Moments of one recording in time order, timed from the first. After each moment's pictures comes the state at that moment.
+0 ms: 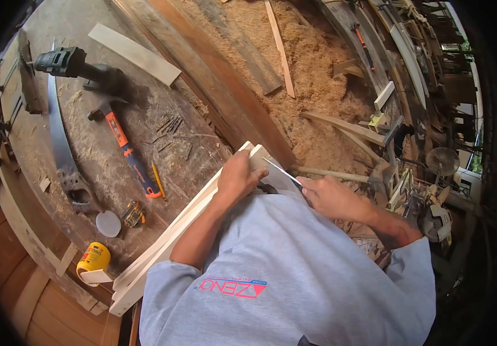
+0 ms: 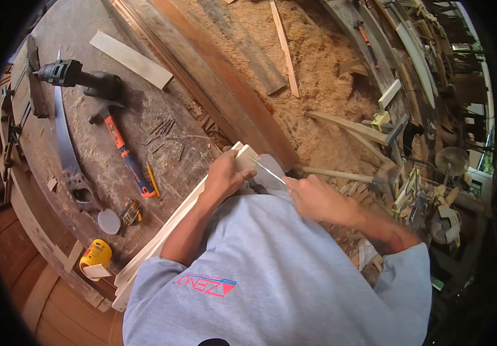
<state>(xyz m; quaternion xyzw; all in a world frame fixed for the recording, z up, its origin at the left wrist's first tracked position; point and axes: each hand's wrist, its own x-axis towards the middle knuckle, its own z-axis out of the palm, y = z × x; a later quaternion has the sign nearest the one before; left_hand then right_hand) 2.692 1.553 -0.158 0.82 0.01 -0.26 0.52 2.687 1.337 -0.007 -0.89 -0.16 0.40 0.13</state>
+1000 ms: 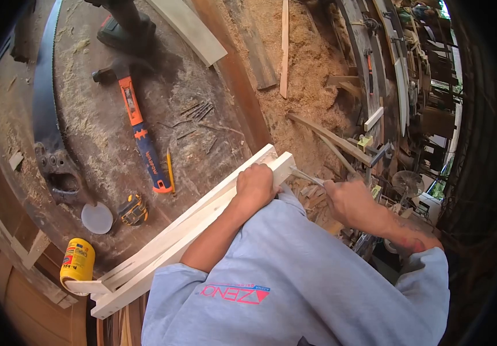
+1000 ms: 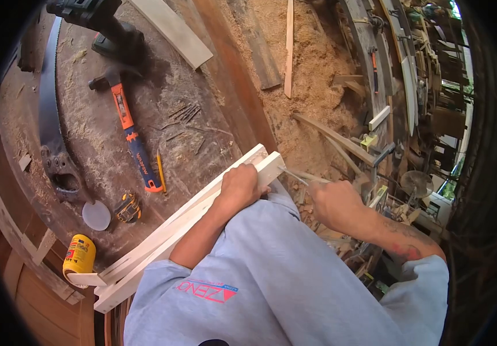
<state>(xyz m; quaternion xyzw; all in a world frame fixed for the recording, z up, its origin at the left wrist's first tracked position) 2.688 1.588 -0.159 0.79 -0.03 -0.33 0.52 2.746 1.439 0.039 -0.84 -0.20 0.47 -0.16</state>
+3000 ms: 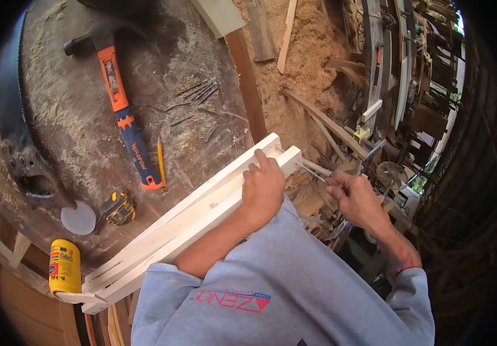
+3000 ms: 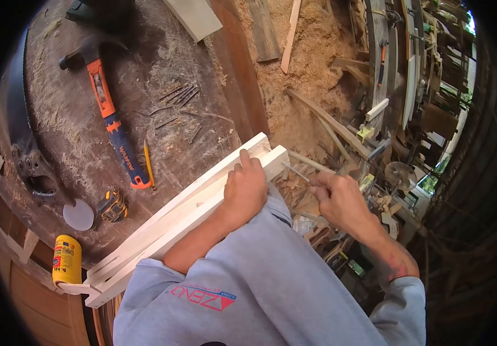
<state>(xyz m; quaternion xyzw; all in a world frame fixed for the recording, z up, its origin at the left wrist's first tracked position) 2.672 1.572 -0.158 0.81 -0.02 -0.30 0.50 2.772 1.475 0.022 -0.89 0.05 0.45 -0.03</state>
